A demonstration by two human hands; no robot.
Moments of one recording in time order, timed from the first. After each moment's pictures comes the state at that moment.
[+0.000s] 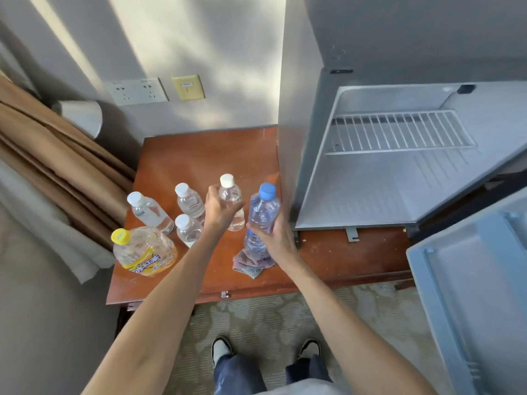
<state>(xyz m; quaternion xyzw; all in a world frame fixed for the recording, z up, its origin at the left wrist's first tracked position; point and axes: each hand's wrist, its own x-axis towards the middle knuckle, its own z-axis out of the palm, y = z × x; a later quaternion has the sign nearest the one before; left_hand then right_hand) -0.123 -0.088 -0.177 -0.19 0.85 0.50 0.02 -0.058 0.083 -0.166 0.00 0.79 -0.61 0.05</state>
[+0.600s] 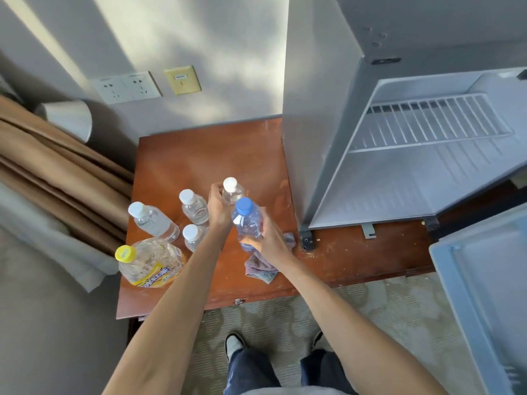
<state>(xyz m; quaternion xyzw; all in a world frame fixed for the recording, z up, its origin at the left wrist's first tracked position) -0.147 -0.097 -0.171 -0.22 0.81 0.55 0.04 -0.084 0.040 -0.202 -0.03 0.81 -0.56 0.16</state>
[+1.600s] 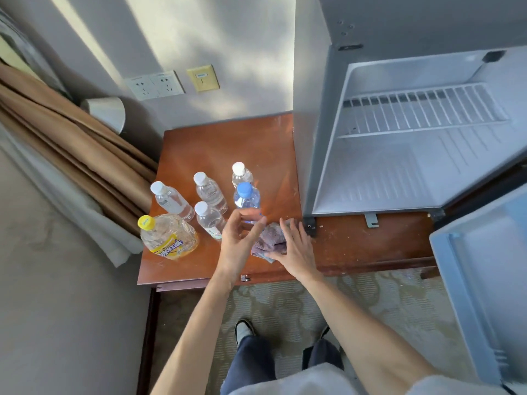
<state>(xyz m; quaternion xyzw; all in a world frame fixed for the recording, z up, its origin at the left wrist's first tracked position) 0.007 -0.060 -0.118 -0.10 0.75 0.66 0.00 -0.020 0.094 -0.261 -0.04 0.94 -0.30 0.15</state>
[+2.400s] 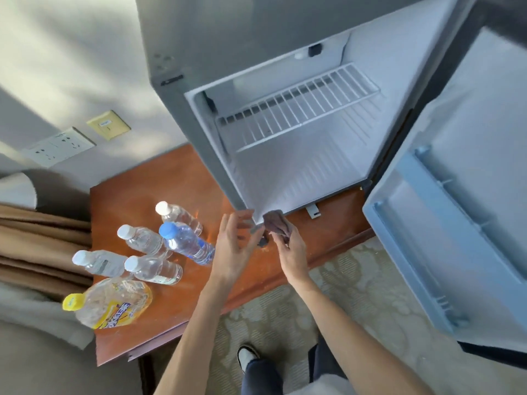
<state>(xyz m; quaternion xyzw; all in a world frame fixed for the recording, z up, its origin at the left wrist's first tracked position) -0.036 0.043 -0.128 0.11 0.88 0.46 0.02 -0.010 0.176 -0.234 0.20 0.74 -0.63 -0.12</state>
